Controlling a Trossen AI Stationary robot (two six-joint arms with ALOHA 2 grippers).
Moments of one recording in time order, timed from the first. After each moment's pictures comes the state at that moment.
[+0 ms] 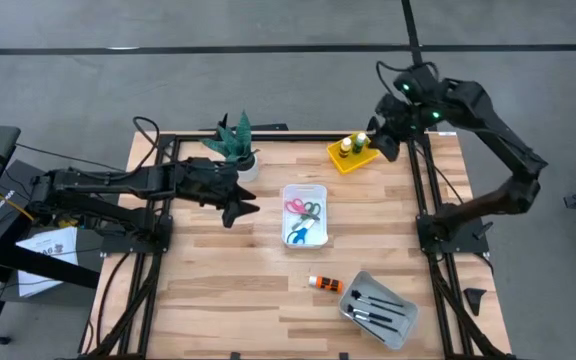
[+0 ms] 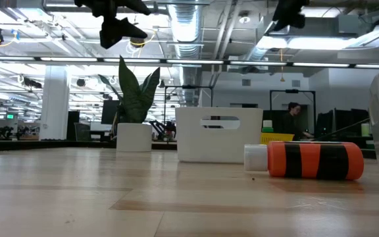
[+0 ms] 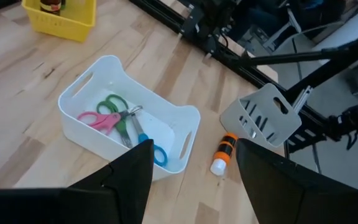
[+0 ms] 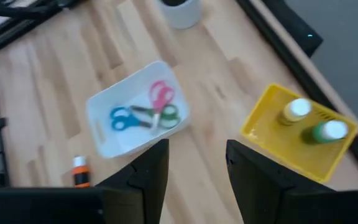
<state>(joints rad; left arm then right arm) 0.07 1.05 0.88 -0.31 0.05 -0.51 -0.68 1.35 1.73 -1.36 -0.31 -0.07</state>
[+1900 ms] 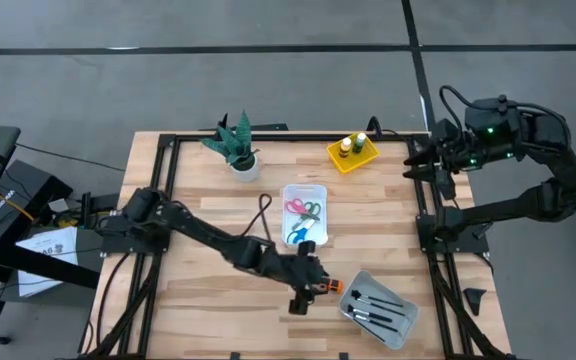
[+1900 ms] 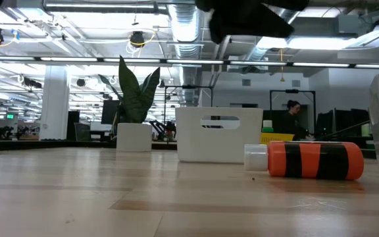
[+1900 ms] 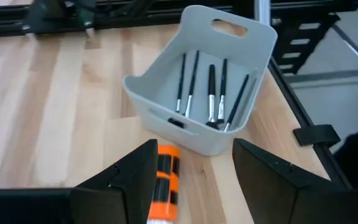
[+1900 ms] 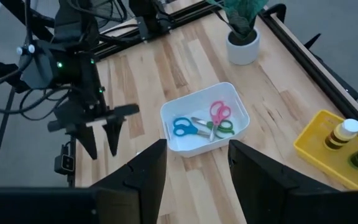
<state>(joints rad) -0.37 1.97 1.46 -0.07 -0.17 -0.12 -0.23 1.01 1.73 -1.38 -0.13 0.21</state>
